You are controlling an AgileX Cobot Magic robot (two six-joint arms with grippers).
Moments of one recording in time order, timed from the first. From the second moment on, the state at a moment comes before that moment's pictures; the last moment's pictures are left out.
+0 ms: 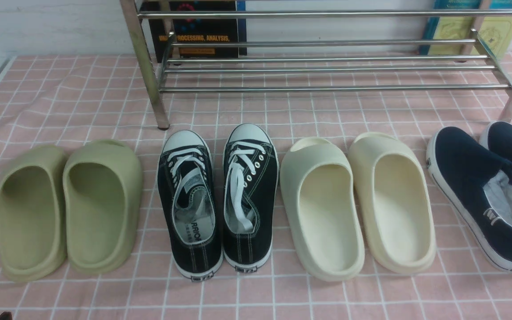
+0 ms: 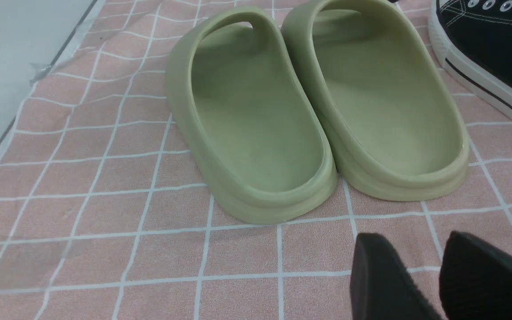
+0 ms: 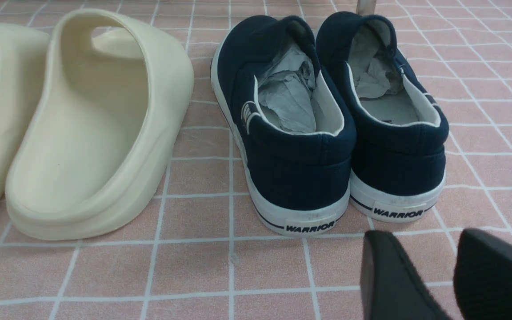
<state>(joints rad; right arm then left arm) -0.03 -0.01 0.02 -0.08 0.36 0.12 -0.03 -0.01 0.02 0.15 0.37 -0.01</state>
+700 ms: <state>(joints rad) -0.03 -0.01 0.02 -0.08 0.36 0.12 -0.03 -0.01 0.02 0.15 0.37 -0.01</state>
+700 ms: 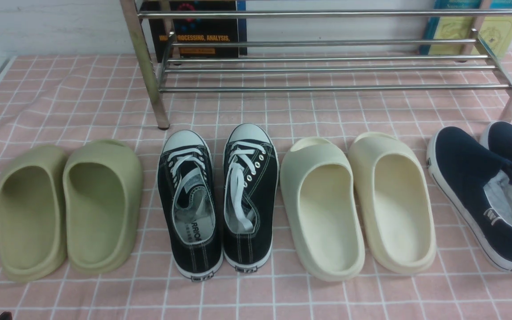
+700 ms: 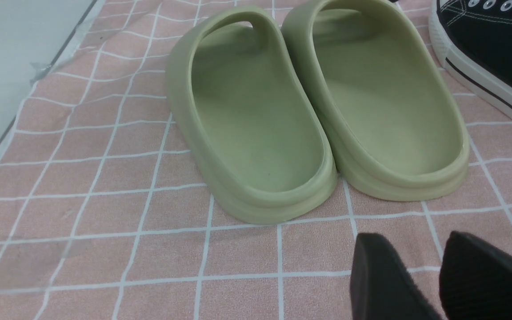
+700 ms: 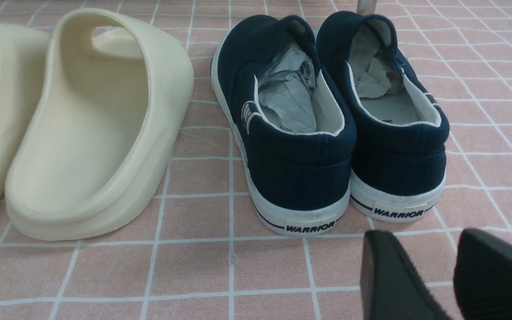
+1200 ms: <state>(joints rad) -0.03 -0.01 0.02 -0.08 0.36 0.12 -0.03 -0.01 0.02 0.15 0.37 -0.01</state>
